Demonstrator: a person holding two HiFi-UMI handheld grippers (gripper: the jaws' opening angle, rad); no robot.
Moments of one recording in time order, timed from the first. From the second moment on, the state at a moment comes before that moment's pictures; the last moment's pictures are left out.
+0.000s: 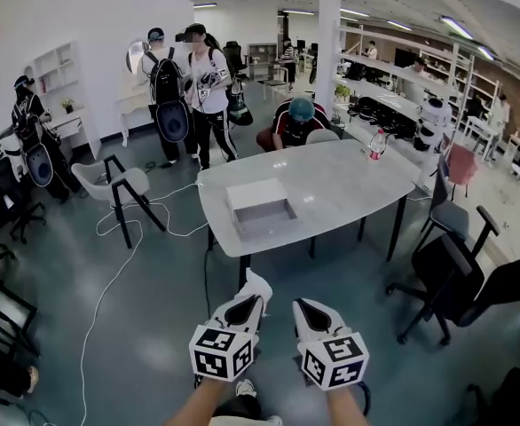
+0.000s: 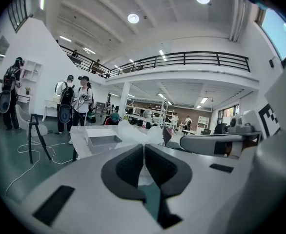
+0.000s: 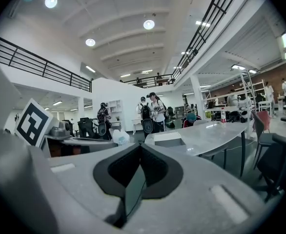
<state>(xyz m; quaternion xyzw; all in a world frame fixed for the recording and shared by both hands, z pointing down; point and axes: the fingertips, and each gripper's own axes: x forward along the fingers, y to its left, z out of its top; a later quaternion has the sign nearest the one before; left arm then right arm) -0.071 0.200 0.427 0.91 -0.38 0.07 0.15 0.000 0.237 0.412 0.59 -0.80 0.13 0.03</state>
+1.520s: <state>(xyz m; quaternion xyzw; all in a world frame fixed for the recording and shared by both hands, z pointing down) -0.048 -0.103 0.492 0.91 -0.34 0.11 0.20 0.022 -0.068 0.459 0.60 -0.77 0.16 0.09</state>
